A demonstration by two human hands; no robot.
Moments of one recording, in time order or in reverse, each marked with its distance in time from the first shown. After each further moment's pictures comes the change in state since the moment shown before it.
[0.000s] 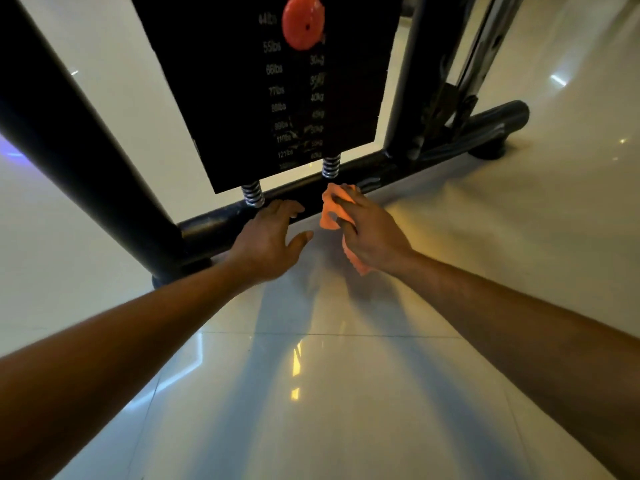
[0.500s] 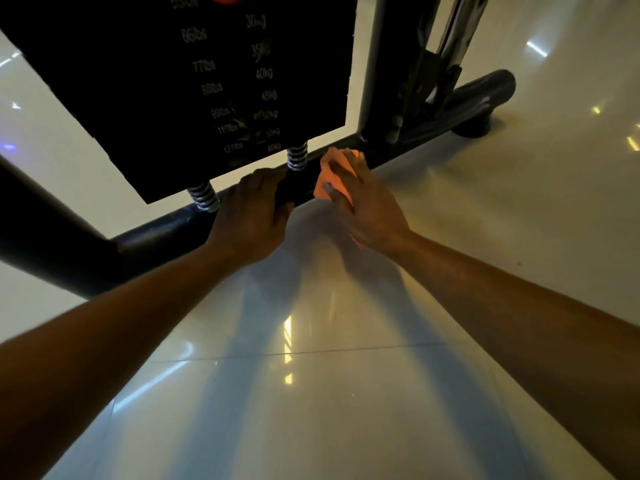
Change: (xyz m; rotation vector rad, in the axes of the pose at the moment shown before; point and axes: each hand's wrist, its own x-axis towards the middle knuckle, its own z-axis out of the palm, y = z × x) left_hand 0.077 -0.007 0.038 0.191 0.012 0.073; right_hand 0.033 0.073 0.008 -0.112 0.137 0.066
